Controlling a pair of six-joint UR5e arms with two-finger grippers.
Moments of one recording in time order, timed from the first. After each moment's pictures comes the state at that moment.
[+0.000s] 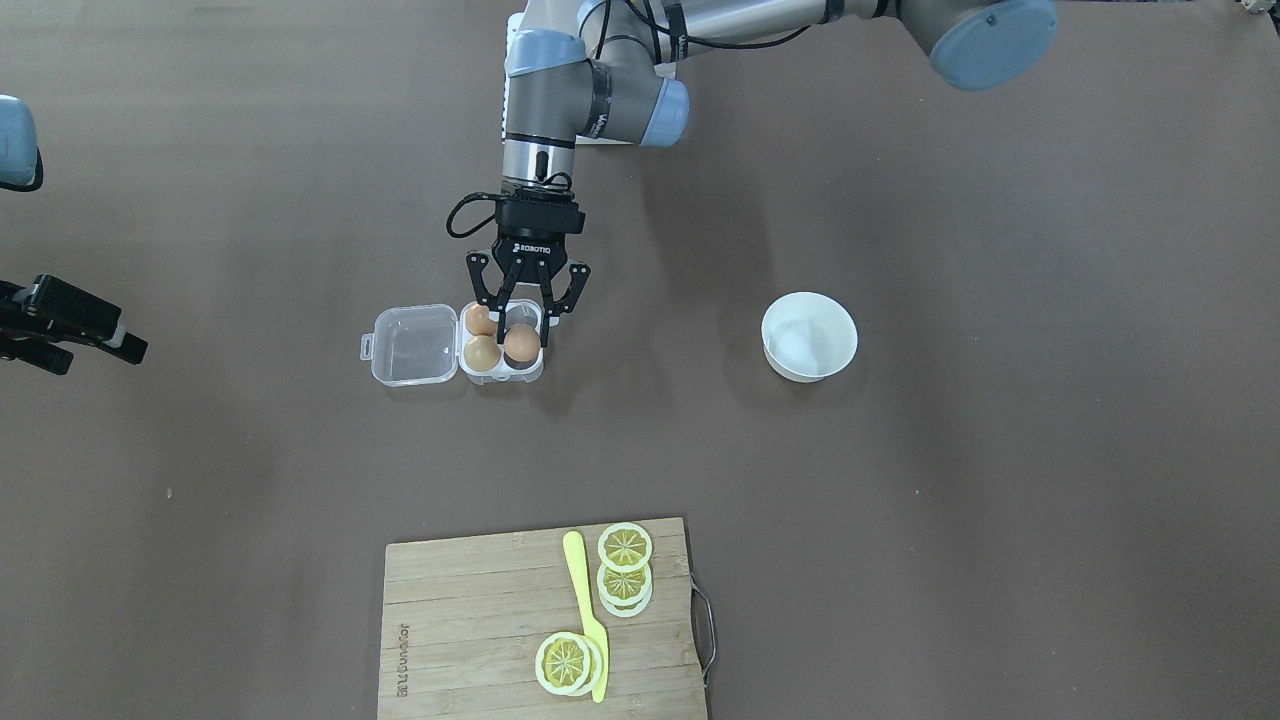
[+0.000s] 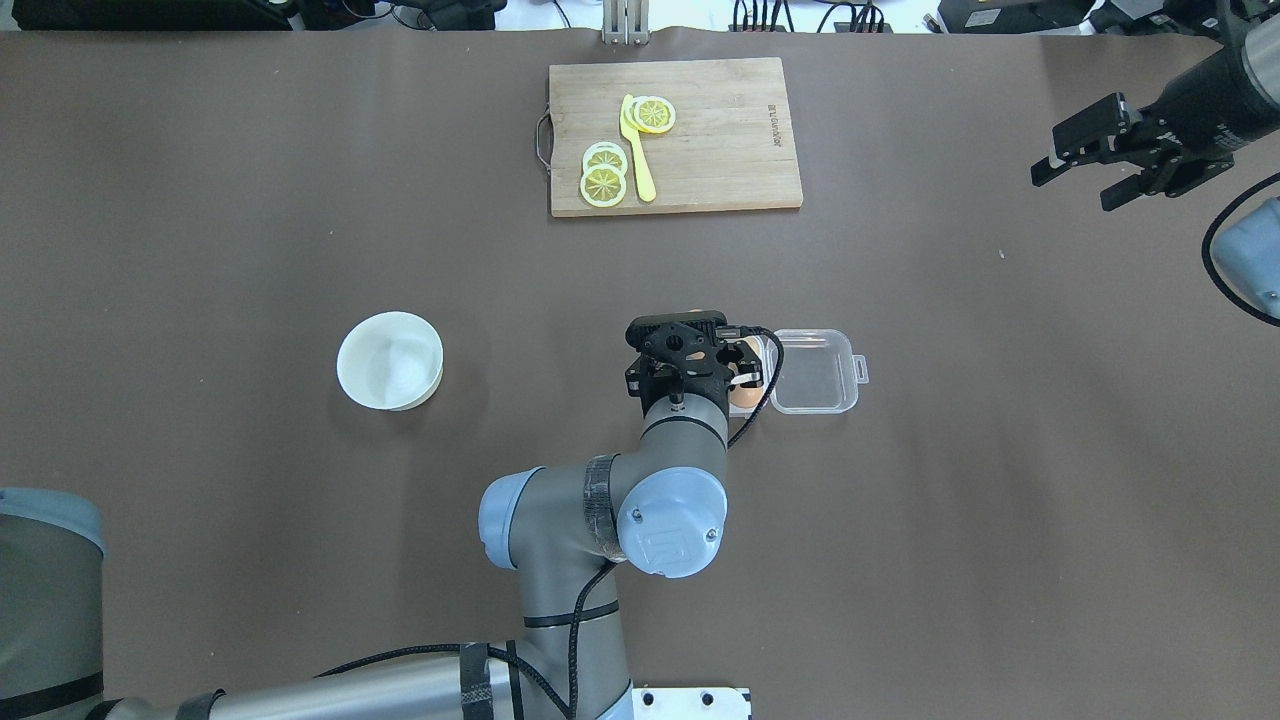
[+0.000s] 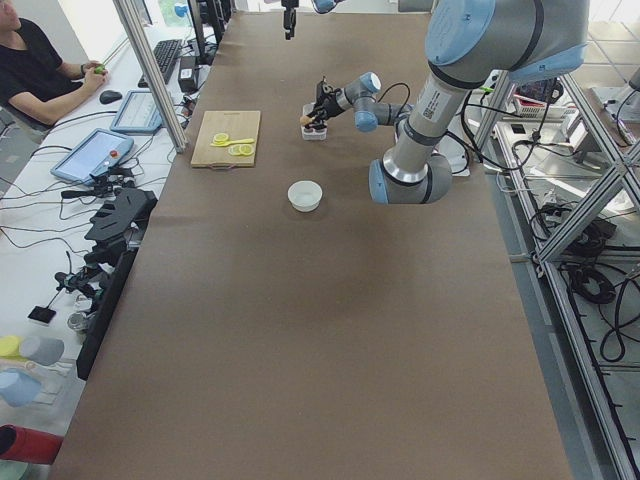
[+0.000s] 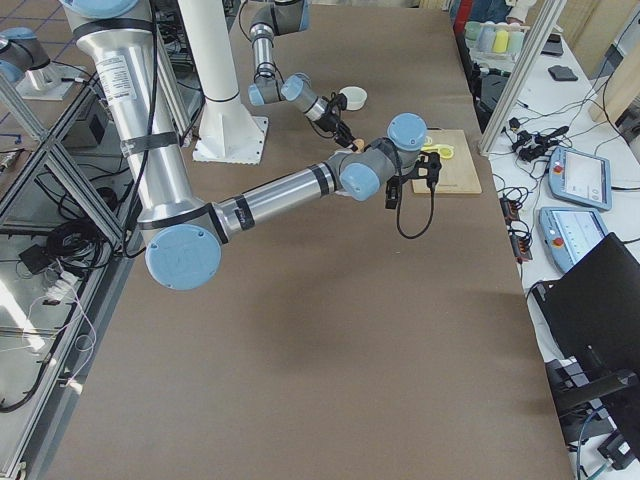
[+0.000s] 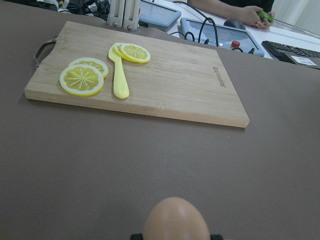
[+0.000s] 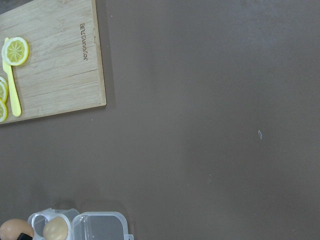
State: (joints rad) left arm -0.24 -2.48 -1.29 -2.06 -0.92 -1.41; right arm 1.21 -1.31 1.71 -1.26 2.53 0.86
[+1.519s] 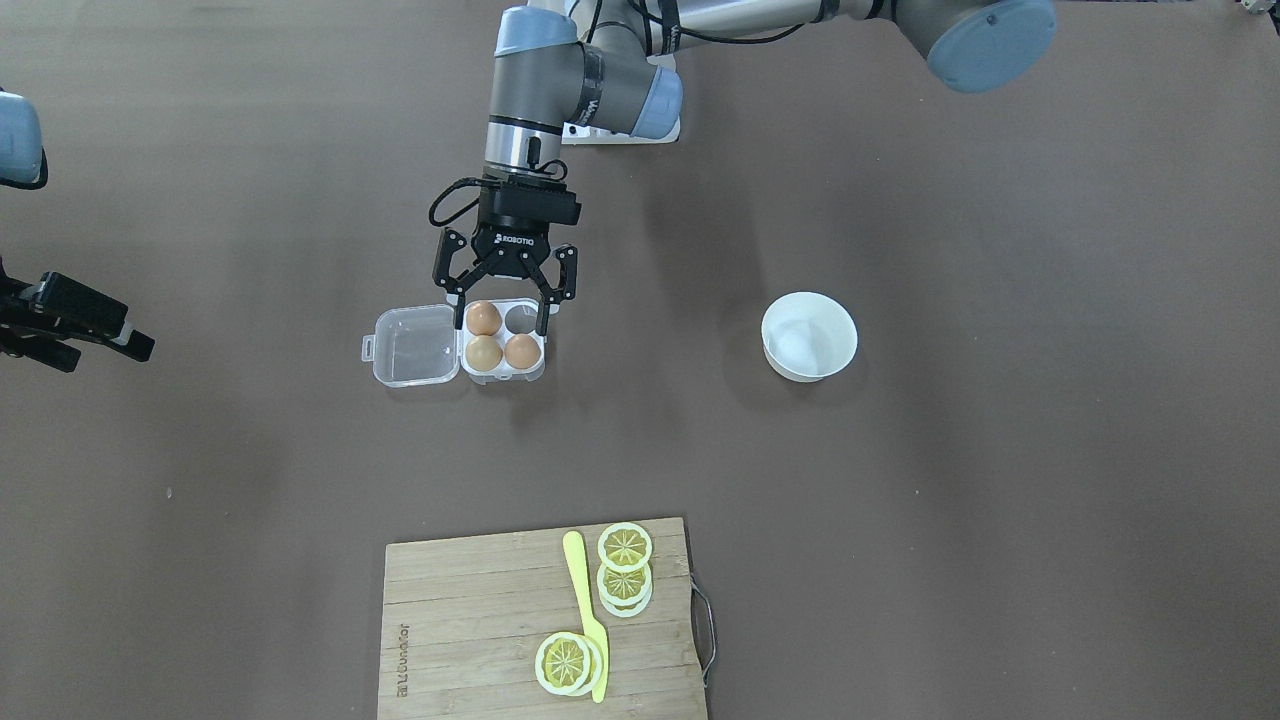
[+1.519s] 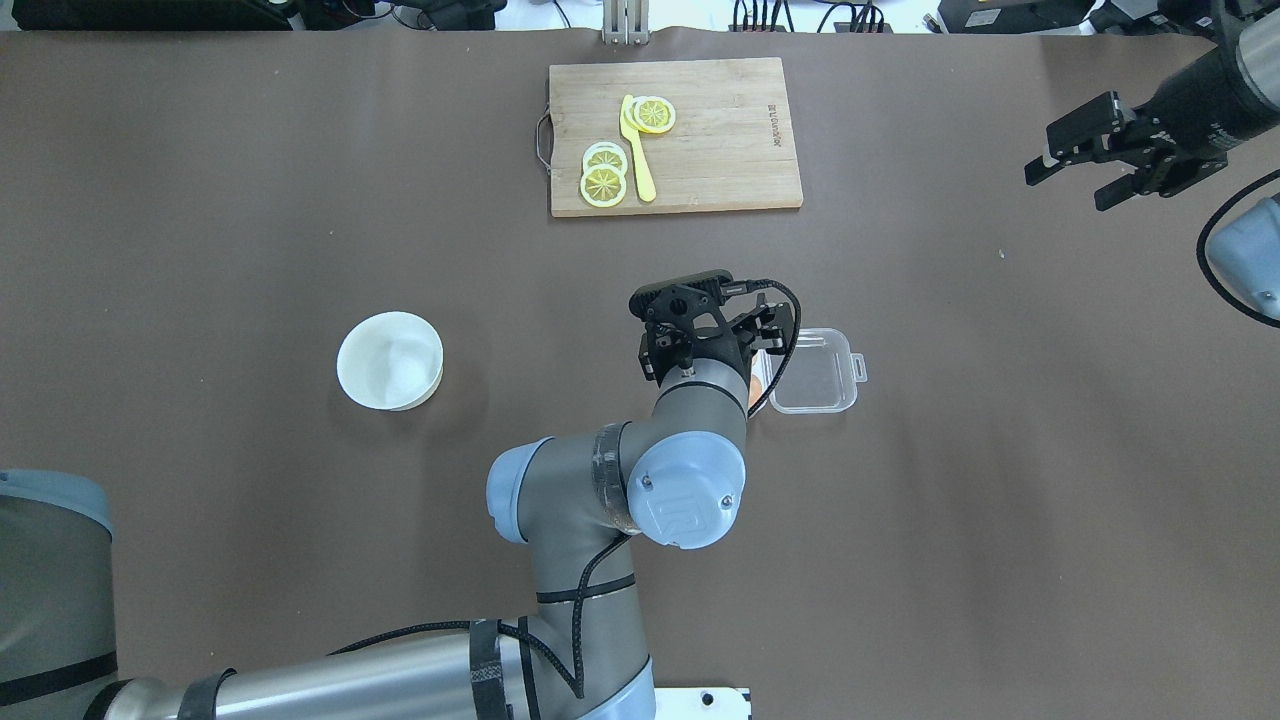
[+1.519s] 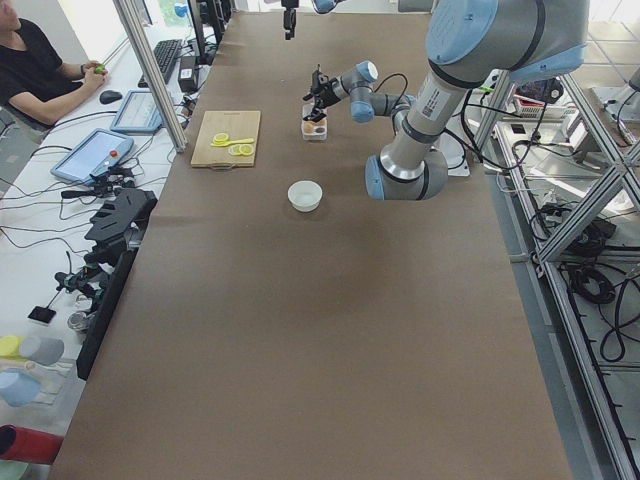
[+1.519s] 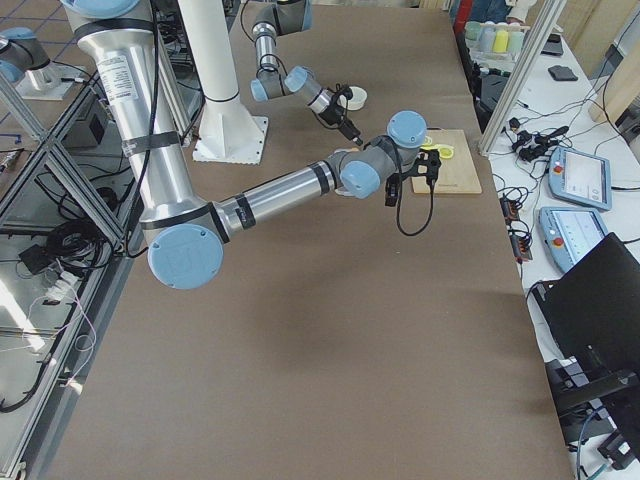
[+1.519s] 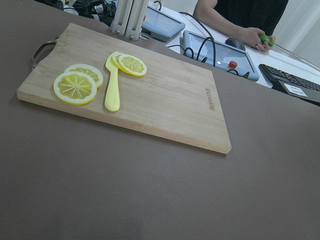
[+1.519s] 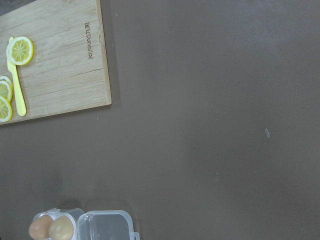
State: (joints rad) left arm -0.29 -2.52 -1.34 -2.05 -0.98 -1.51; right arm 1.19 -1.29 1.72 -1.26 2.52 0.89
